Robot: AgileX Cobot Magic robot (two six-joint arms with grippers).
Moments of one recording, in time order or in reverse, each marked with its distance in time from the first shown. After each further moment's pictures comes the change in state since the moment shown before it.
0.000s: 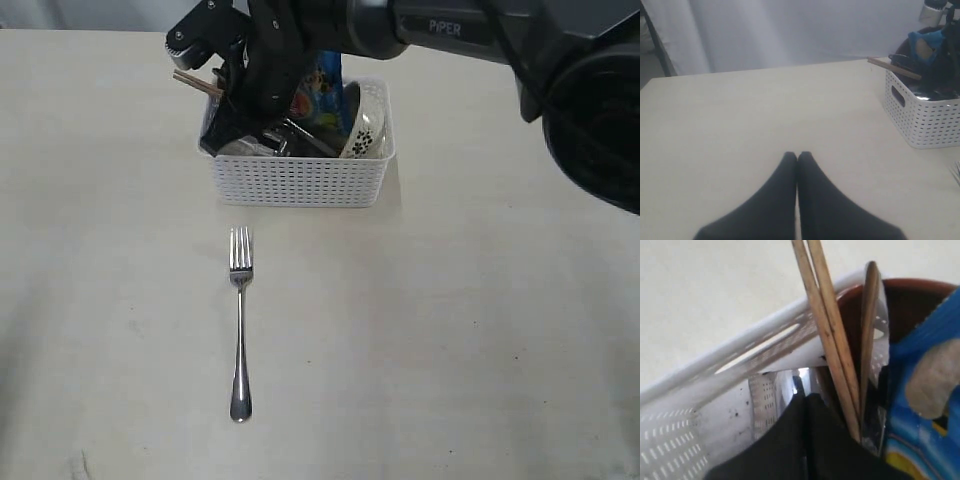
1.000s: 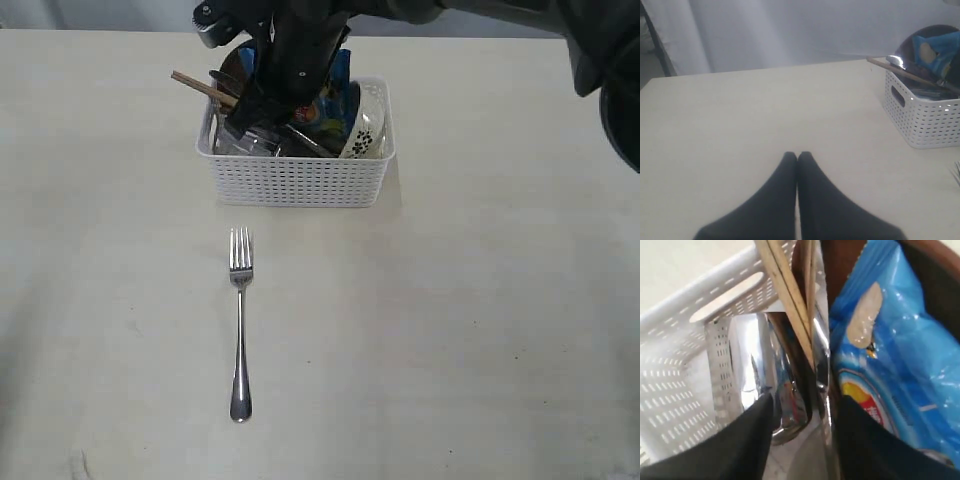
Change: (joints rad) left arm 0.000 0.000 0.000 0.000 0.000 0.000; right arm -0.036 -0.075 0.010 0.009 0.136 0.036
